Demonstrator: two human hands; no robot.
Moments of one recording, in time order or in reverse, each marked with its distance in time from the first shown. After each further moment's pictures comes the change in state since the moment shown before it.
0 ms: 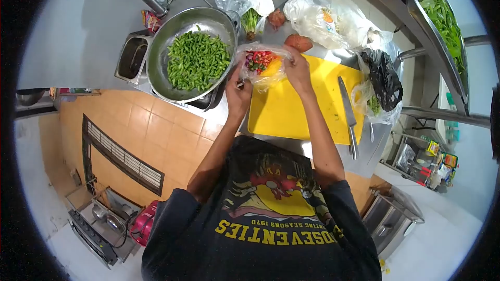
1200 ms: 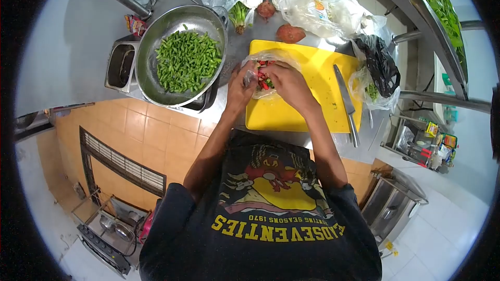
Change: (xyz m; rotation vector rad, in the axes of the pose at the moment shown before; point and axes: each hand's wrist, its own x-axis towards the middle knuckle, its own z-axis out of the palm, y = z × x) left_hand 0.009 -0.044 0.002 0.282 -0.283 0.100; right_hand -0.045 -0.063 -0.033 -0.215 -0.333 -0.212
